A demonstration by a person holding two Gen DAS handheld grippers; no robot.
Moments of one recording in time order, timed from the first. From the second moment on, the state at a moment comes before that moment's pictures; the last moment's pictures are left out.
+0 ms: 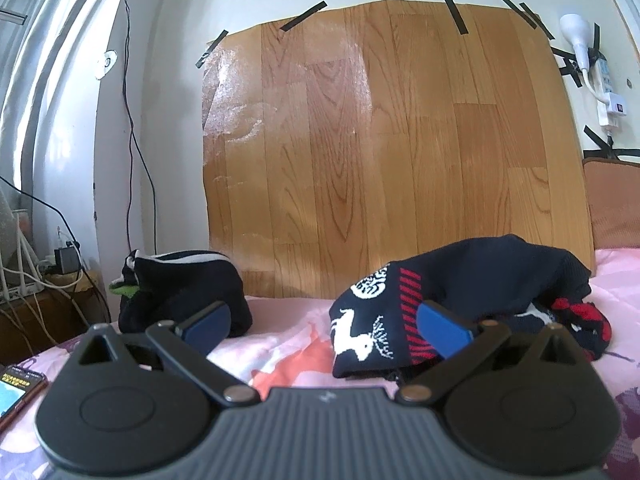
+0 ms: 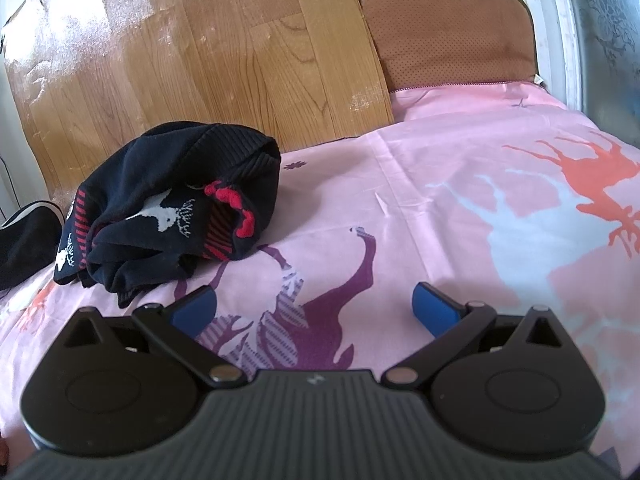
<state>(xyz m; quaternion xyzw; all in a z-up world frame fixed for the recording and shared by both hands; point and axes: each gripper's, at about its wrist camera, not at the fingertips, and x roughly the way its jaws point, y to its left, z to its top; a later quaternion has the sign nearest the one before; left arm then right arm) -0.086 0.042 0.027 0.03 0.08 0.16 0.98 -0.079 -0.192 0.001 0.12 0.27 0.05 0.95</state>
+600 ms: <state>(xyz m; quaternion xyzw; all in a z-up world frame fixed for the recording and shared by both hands) -0.084 0.059 0.028 -0.02 0.10 0.15 0.98 -0.042 -0.122 0.047 0.02 0.22 0.20 0.95</state>
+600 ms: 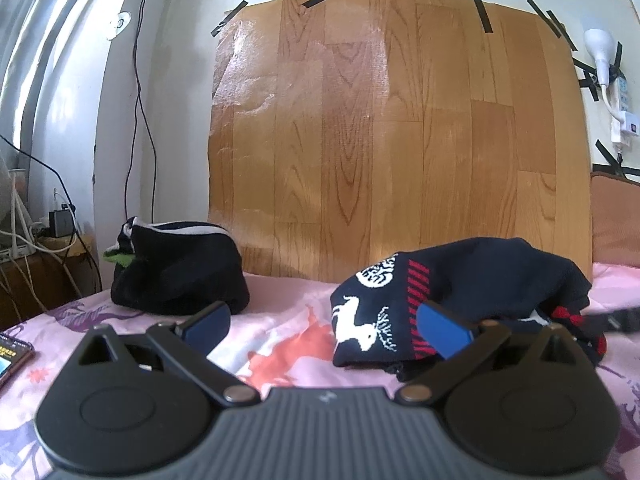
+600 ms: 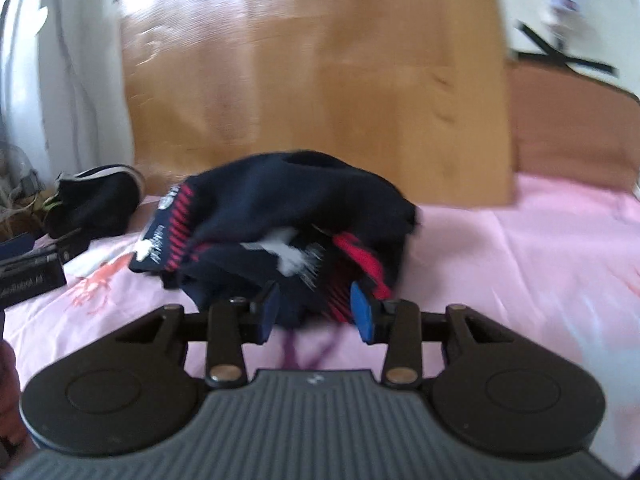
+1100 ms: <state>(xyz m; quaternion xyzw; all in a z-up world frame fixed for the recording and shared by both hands) -0.086 0.036 0.027 0.05 0.07 0.14 0.99 0.035 -0.101 0.157 0.14 0.19 0.30 0.92</state>
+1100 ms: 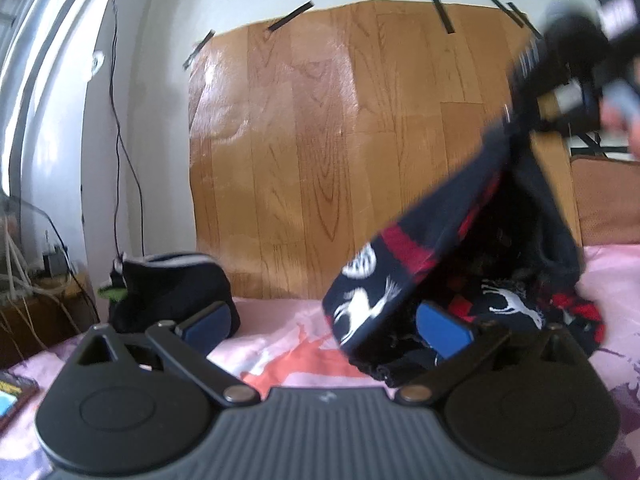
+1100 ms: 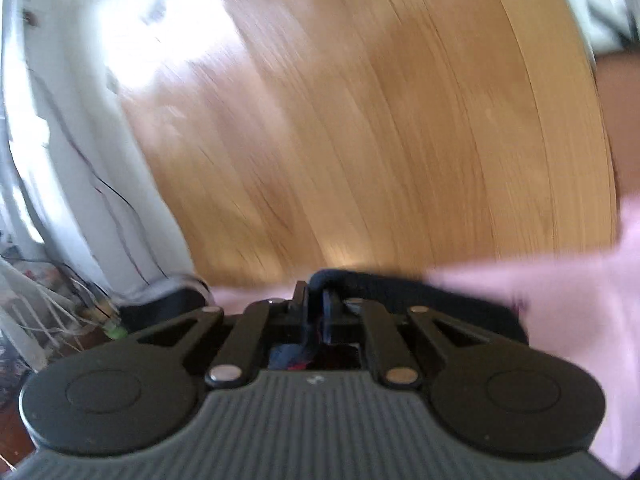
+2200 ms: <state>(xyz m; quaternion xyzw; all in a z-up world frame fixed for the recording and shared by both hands) -0.032 0.028 0.128 0.13 -0.01 0.08 0.99 -0.067 -0.117 0.034 -0.09 0.17 0.22 0.96</state>
